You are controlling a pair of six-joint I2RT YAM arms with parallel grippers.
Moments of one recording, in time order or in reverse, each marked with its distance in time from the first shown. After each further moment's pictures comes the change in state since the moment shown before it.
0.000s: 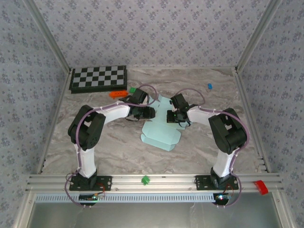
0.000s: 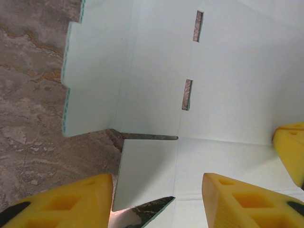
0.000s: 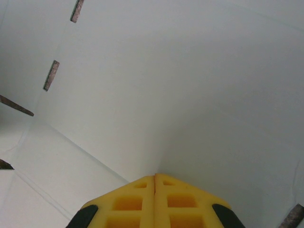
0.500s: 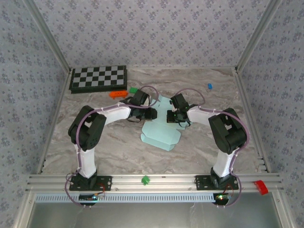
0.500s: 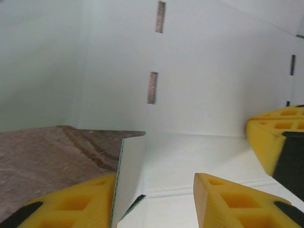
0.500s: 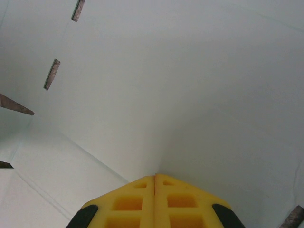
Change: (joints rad) left arm -0.025 -0.004 -0.024 0.072 0.061 -0.002; right arm 0.000 0.001 0.000 0.001 0.000 0.000
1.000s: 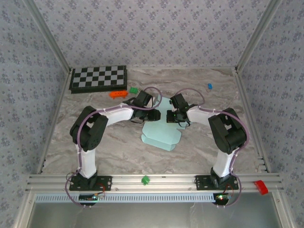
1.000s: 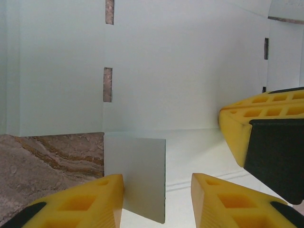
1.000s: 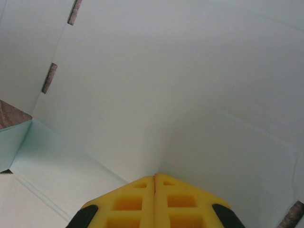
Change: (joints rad) left arm -0.035 0.010 0.016 0.002 0.015 0.002; right arm 0.004 0.002 0.005 -0.003 0.008 0.000
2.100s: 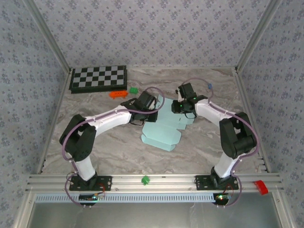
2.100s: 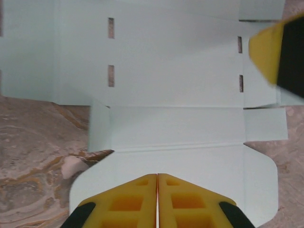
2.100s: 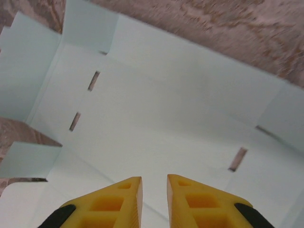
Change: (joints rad) left arm -0.106 -0.167 -0.002 -0.158 -0.198 0.039; right arm -0.114 -0.097 0.135 -0.169 -0.017 -0.102
